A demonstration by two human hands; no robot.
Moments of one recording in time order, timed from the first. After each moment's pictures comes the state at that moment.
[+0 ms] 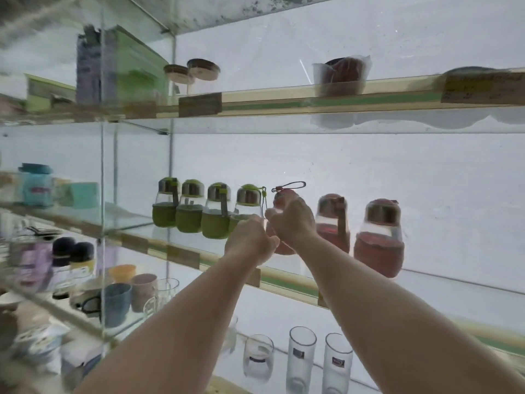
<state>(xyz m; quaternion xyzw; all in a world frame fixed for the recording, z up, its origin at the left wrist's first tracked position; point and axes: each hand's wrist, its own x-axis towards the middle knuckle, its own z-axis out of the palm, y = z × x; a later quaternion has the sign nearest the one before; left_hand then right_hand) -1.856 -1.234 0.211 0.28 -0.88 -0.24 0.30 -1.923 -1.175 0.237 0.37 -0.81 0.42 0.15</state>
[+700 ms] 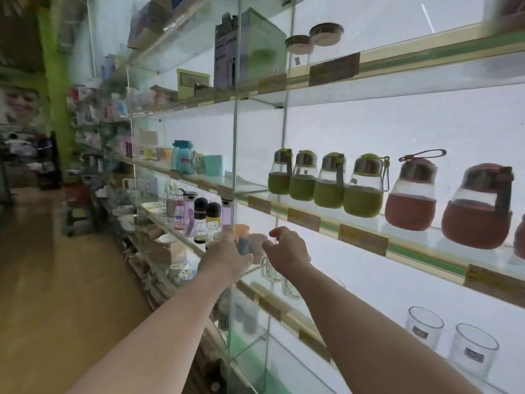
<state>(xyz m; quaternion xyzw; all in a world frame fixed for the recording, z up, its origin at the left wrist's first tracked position) -1.654 -1.322 0.124 0.51 -0.80 -0.22 0.24 -1.772 -1.286 0.125 0.49 -0.77 0.40 -0.08</state>
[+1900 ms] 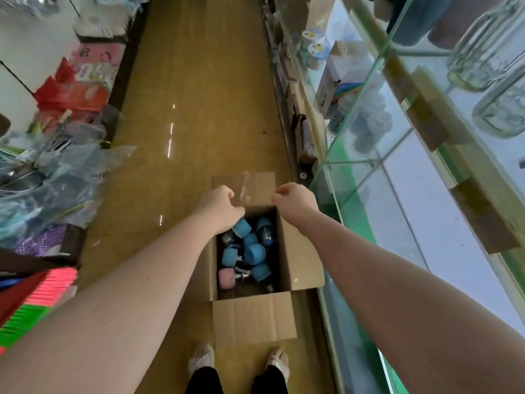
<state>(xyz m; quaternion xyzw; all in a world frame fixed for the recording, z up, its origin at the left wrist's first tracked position) -1.583 -1.313 -0.209 0.77 -0.49 -0.41 0.09 -1.725 -1.346 -0.211 0.58 -0.69 0.10 -0.43</state>
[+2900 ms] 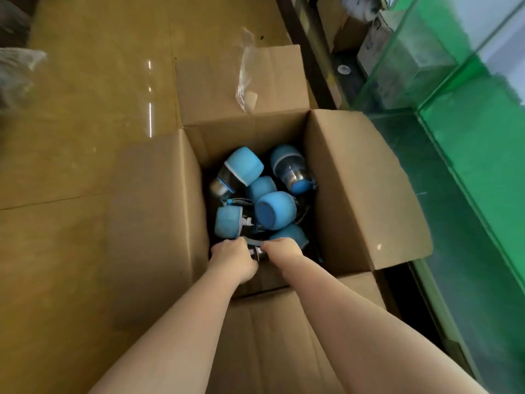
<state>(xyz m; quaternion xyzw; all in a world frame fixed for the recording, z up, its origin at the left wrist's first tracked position) -1.571 -1.283 -0.750 0.73 -0.55 -0.39 -0.15 -1.667 -1.301 -0.773 0.36 -0.73 0.00 -0.58</state>
